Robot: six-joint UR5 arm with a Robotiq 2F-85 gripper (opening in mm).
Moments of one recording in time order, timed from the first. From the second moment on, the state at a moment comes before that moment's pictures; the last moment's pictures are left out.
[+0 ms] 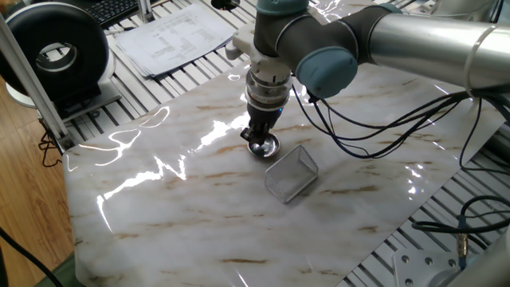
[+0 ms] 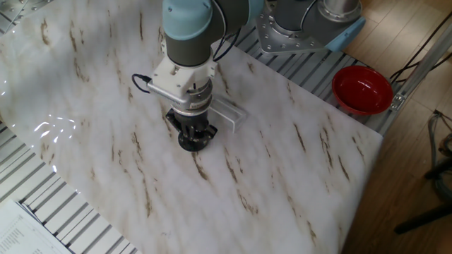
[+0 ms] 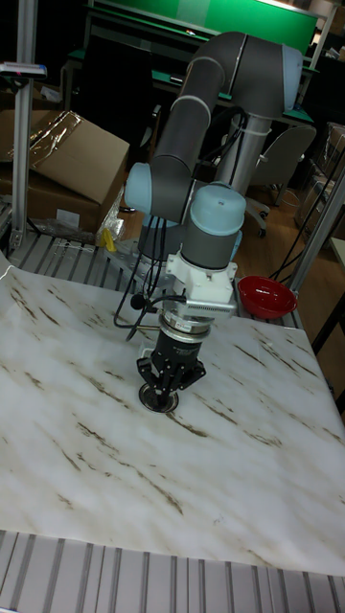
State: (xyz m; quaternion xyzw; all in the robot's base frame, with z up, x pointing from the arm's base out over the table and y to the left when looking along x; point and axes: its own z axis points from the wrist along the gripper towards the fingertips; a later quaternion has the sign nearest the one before) arm 0.522 0.038 0.010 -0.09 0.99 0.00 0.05
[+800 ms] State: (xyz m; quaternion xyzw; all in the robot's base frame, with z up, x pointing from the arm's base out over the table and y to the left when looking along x) arm 0.483 0.038 0.064 -0.09 1.00 -0.03 0.01
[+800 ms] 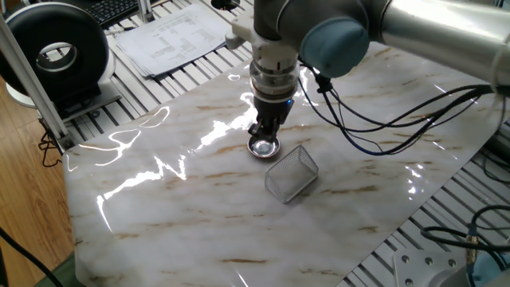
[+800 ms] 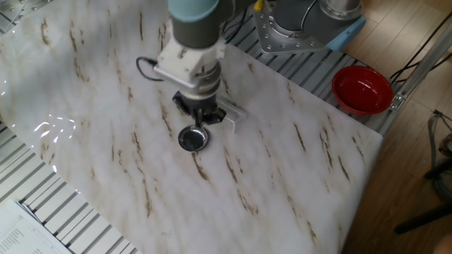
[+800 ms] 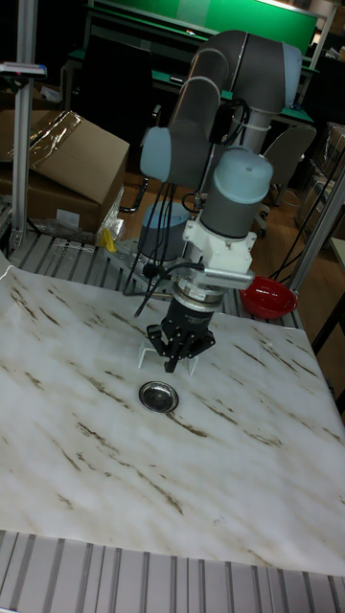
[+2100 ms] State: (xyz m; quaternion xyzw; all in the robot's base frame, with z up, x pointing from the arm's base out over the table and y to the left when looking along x) arm 0.476 0.055 0.086 -0.08 1.00 -0.04 0.01
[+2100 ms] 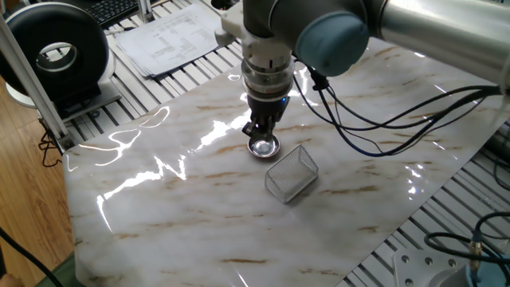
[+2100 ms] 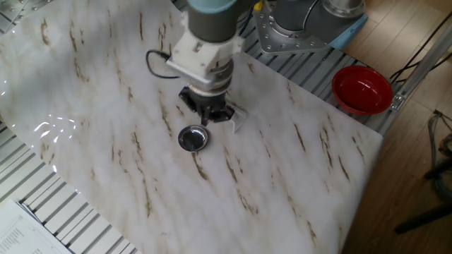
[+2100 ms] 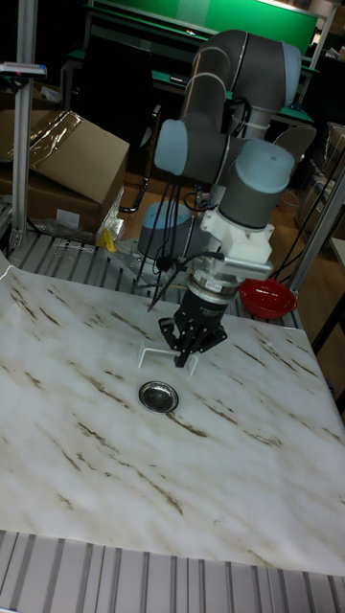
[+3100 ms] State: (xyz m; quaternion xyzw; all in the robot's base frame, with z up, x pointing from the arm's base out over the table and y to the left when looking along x) arm 0.480 0.074 0.116 -0.11 0.99 -0.02 0.03
